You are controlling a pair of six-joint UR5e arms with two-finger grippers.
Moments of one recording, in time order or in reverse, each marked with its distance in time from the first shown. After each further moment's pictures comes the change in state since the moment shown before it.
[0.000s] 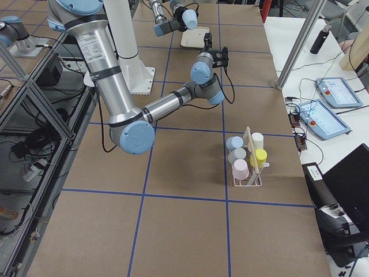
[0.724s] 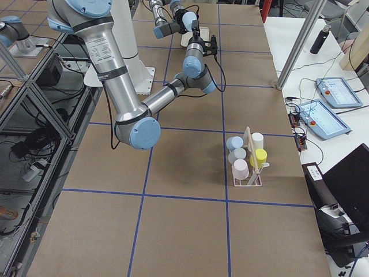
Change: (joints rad) left arm 0.004 -0.068 0.045 0.026 -0.004 0.004; right arm -0.097 0.049 0.057 0.030 -0.063 -0.020
